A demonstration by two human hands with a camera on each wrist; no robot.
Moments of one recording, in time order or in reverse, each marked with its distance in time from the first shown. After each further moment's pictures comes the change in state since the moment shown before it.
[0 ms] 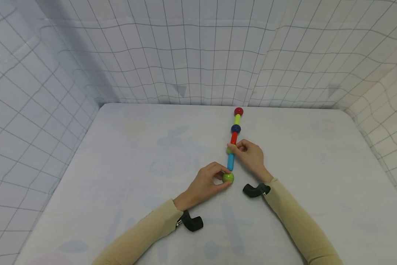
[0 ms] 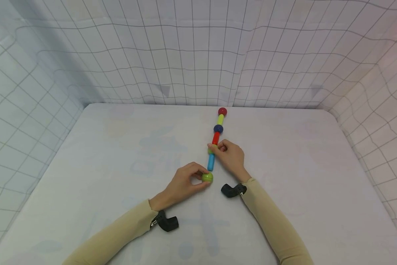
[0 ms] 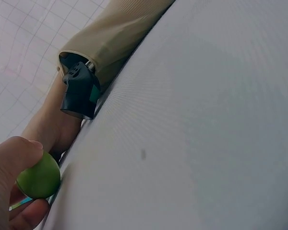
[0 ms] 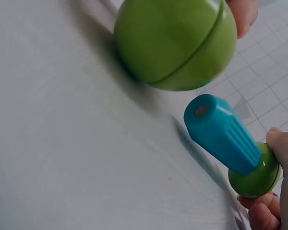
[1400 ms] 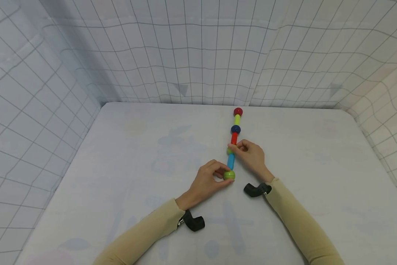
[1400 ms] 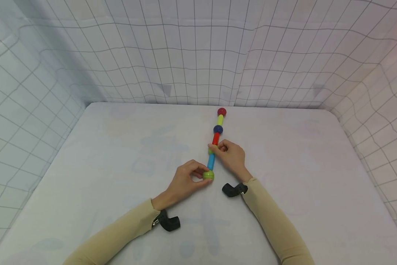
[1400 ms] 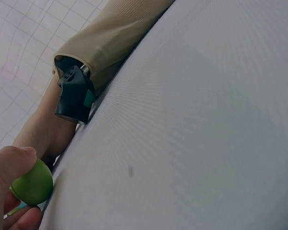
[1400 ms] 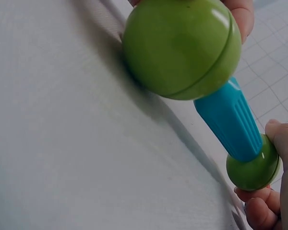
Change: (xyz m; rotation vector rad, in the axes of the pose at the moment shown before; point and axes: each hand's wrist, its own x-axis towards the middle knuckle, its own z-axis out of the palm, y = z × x) left_hand 0.000 -0.002 0.005 -0.029 0.101 -0.064; right_hand -0.001 -0.003 0.000 -0.023 -0.041 0.010
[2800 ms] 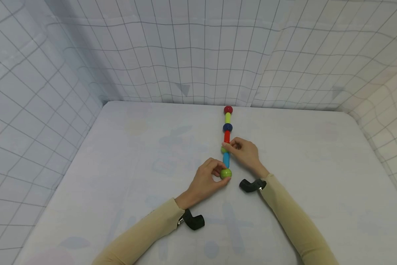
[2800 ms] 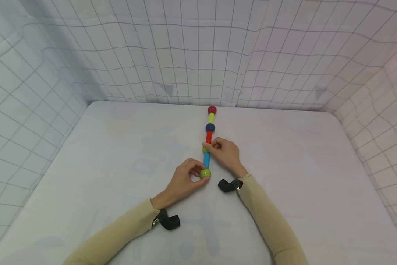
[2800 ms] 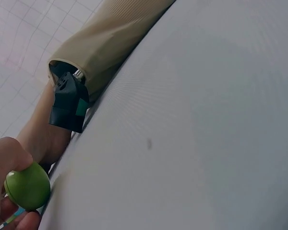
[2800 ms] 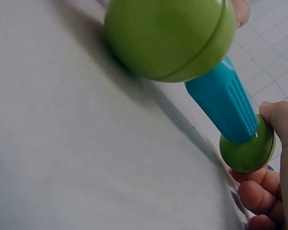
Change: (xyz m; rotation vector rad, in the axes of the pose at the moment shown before) left_hand -0.002 0.003 -0.006 0.094 0.006 -0.052; right_hand 0.018 -0.006 0.013 -0.017 -0.074 -0.106
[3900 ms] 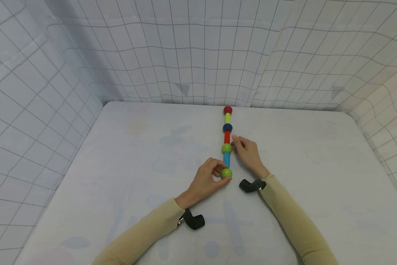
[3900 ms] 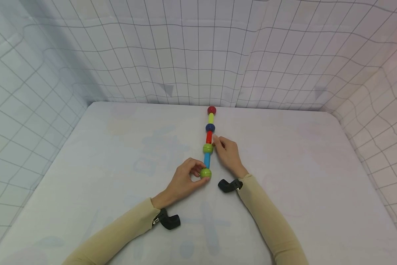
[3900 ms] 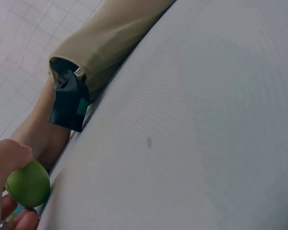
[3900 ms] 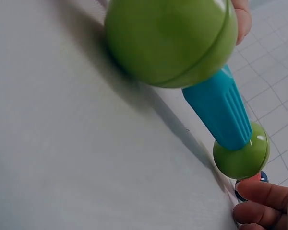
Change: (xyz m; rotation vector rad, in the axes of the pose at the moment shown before) left_hand 0.000 -0.001 0.000 -0.003 -0.010 -0.013; right_hand -0.003 0.002 -0.002 0.115 0.099 -0.023
